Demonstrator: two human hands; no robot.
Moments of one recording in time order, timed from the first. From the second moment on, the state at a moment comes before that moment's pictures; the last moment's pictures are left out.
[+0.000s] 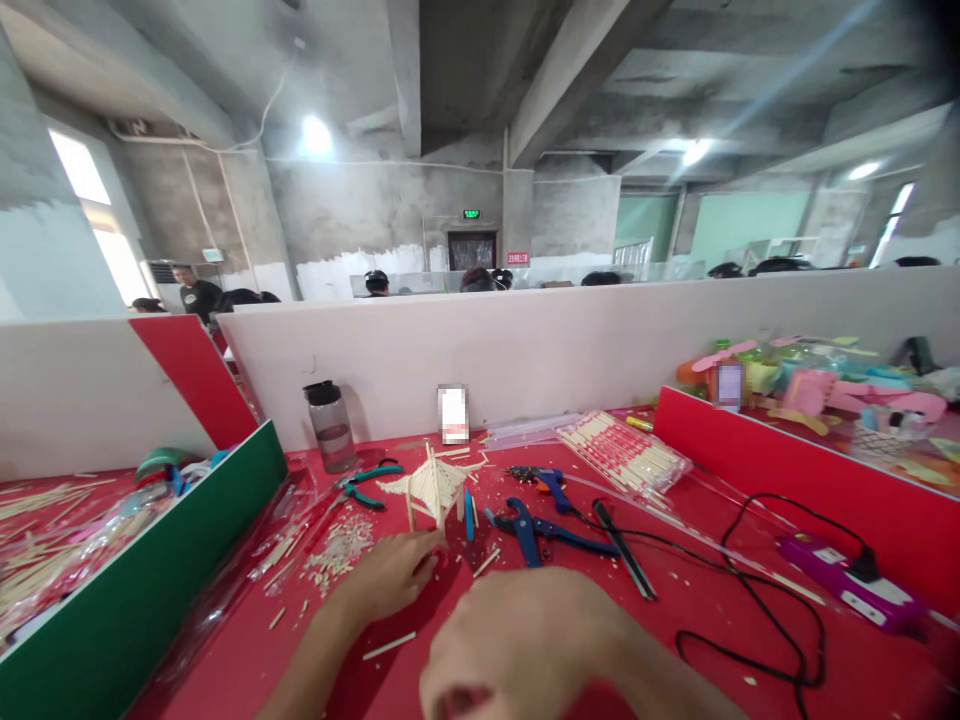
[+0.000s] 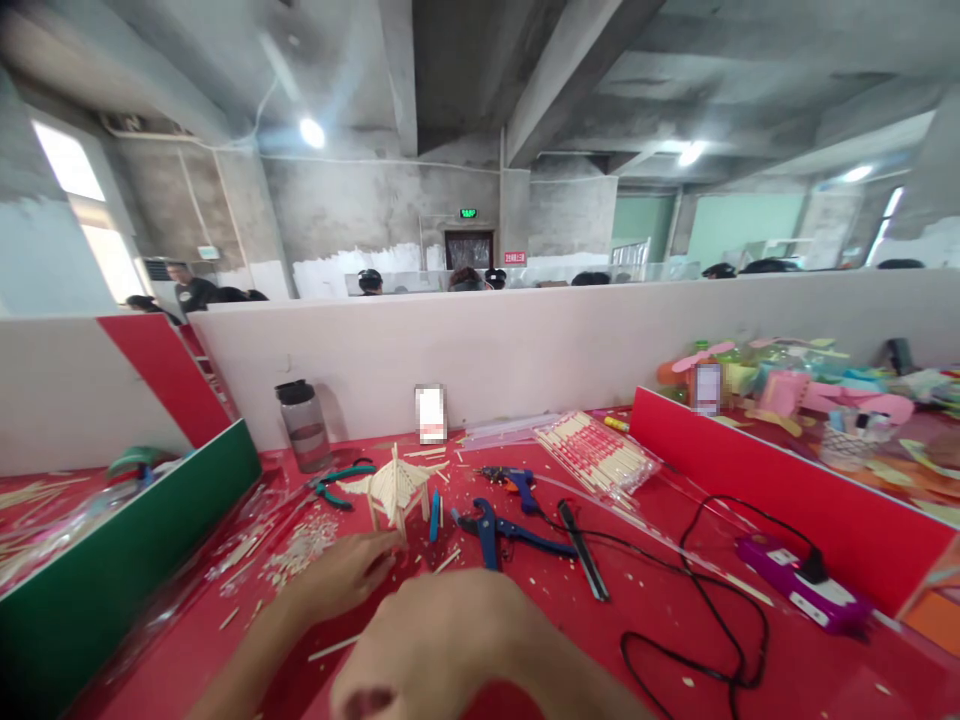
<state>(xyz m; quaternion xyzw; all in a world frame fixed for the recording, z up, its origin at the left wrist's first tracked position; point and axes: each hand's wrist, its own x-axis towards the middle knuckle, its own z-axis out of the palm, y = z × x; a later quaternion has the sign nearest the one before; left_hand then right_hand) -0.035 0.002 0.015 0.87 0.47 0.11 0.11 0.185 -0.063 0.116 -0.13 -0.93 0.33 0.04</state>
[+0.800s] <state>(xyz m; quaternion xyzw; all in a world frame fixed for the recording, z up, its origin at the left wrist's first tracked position) -0.042 0.017 0.000 0.82 0.56 0.10 0.09 0.154 0.024 0.006 -0.40 -0.90 0.03 0.16</state>
